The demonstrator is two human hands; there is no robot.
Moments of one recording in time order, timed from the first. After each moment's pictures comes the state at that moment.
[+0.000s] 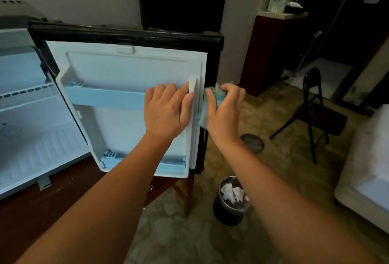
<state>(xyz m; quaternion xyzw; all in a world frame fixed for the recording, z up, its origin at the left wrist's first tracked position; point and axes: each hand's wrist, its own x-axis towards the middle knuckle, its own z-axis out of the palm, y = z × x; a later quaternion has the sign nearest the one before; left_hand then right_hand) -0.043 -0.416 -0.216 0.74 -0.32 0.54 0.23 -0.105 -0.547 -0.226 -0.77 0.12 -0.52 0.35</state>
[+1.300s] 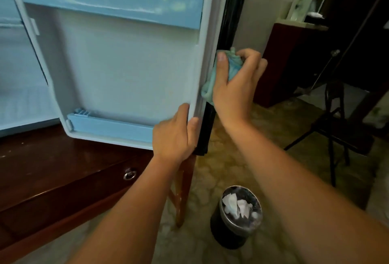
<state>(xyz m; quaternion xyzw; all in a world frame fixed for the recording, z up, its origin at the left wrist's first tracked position) -0.048 -0.452 -0.426 0.82 -0.28 0.37 0.33 -0.061 -0.577 -0.331 -0.70 0.03 -0.62 0.35</state>
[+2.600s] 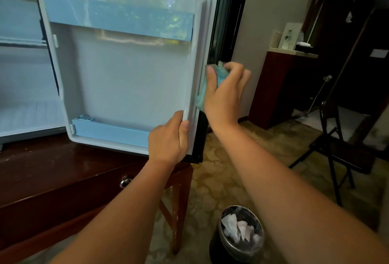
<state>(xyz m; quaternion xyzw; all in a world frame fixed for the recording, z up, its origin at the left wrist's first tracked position) -0.046 -0.450 -0.438 0.80 -0.26 0.40 0.36 -0.062 -0.574 -0.335 -0.72 0.02 -0.62 0.32</state>
